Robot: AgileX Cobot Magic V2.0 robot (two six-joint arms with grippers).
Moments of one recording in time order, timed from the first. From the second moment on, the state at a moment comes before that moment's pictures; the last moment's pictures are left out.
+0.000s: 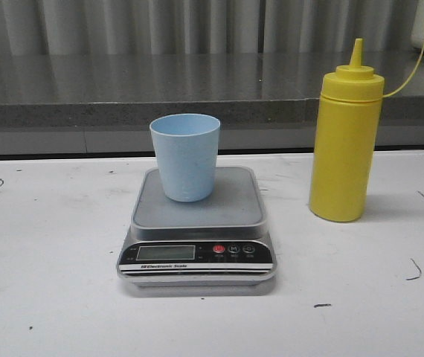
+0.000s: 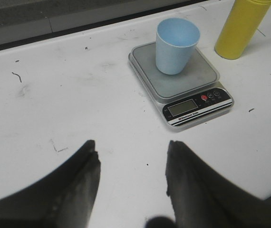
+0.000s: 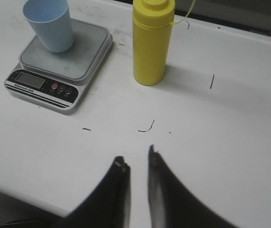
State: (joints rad) left arm -0.43 0.46 -0.75 -0.03 0.94 -0.05; right arm 0.33 0.45 -0.81 0.03 1.05 0.01
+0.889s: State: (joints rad) left arm -0.42 0.41 -0.70 -0.03 0.90 -0.05; right arm 0.33 0.45 -0.81 0.03 1.04 0.01
